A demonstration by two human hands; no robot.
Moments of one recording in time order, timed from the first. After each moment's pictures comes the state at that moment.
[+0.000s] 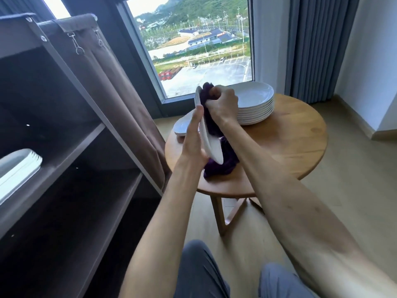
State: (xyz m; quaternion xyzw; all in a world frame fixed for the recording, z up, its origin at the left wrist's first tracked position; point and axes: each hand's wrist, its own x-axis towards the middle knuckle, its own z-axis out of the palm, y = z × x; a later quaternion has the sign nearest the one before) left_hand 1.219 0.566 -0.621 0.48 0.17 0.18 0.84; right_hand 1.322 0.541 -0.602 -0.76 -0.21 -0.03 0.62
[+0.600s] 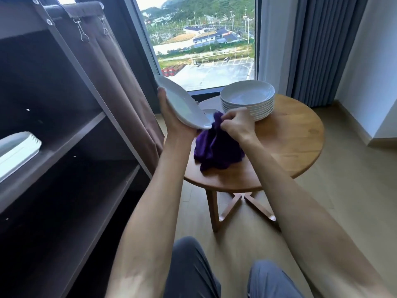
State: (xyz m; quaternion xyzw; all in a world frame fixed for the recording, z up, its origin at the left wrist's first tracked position) left_hand 1.234 0.612 -0.610 0.39 0.15 0.31 0.85; right_hand 1.318 0.494 -0.652 -0.81 -0.22 0.06 0.55
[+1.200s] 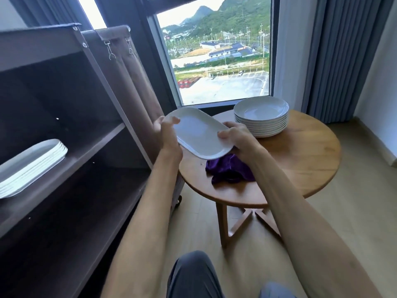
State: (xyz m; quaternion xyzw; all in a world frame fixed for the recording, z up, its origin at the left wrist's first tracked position) left_hand 1.190 0.641 -0.597 0.51 0.32 0.43 0.67; right_hand 1.305 0.513 -0.637 -0.59 -0.22 0.31 0.71
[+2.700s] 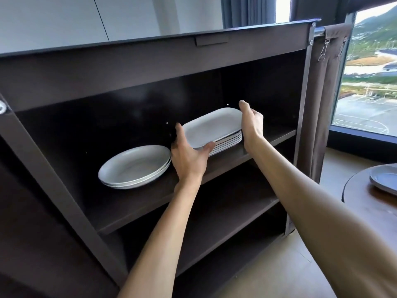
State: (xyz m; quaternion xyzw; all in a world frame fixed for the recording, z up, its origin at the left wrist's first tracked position) left_hand 0.860 0.803 -0.572 0.60 0.59 0.54 0.10; right_hand 1.024 0.847 -0.534 -0.51 -0.35 0.37 0.69
